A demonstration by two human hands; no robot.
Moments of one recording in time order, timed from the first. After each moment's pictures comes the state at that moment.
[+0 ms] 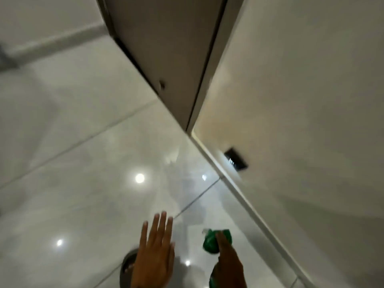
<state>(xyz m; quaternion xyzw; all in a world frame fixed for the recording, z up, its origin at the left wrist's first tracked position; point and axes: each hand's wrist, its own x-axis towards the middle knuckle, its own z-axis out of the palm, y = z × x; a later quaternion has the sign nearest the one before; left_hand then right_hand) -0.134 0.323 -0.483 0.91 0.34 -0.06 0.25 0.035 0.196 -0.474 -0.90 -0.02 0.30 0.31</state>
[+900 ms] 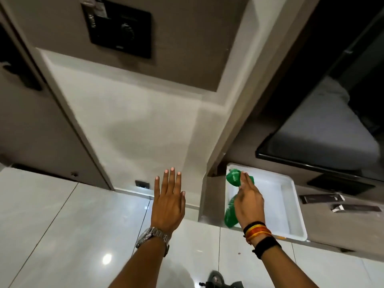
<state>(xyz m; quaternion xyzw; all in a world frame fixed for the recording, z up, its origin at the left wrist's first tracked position) -0.002 0.179 -0.012 0.98 0.01 0.02 0.20 0.040 -0.049 0.057 -0.98 0.05 -0.03 0.20</state>
